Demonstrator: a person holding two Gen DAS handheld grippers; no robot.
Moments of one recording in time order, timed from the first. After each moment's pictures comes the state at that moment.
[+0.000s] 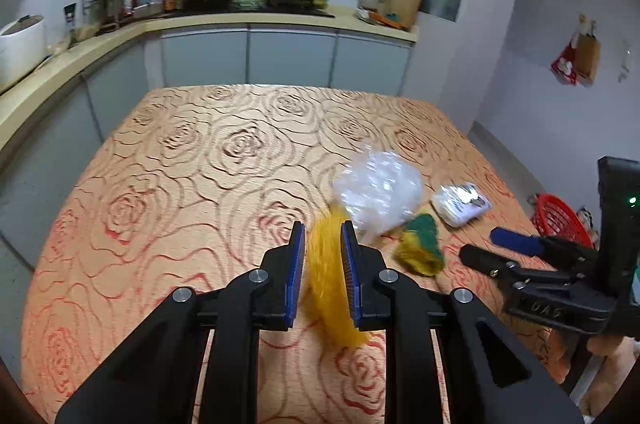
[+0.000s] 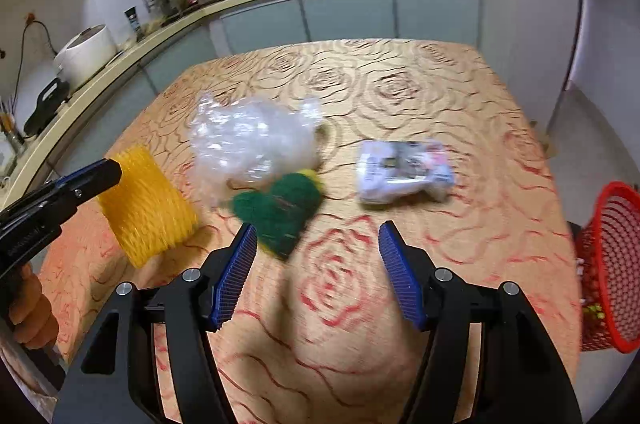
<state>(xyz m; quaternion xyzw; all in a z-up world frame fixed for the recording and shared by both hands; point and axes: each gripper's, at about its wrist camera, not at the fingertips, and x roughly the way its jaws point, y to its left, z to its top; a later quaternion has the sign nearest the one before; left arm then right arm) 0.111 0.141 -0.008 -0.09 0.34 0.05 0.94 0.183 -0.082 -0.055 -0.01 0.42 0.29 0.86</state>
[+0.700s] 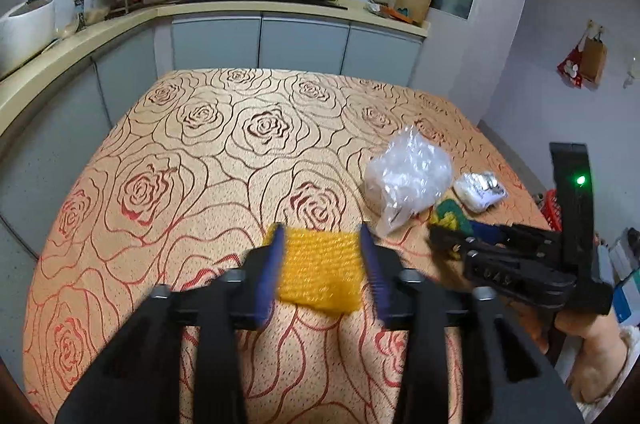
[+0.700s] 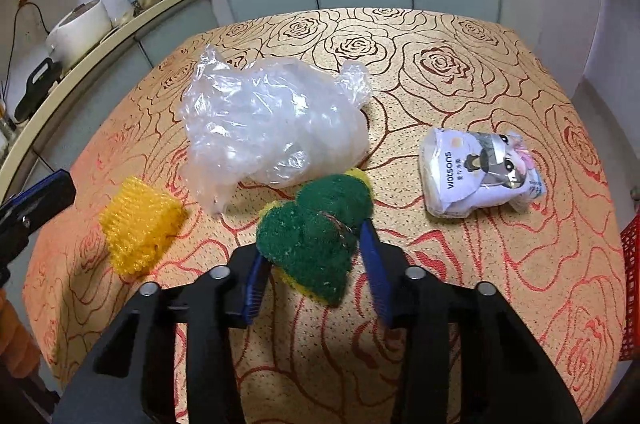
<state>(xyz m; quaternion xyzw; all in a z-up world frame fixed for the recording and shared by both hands) 0.098 0.169 -0.023 -0.10 0.35 0.05 0.93 0.197 -0.042 -0.083 -0.04 0.44 0.29 0.85</state>
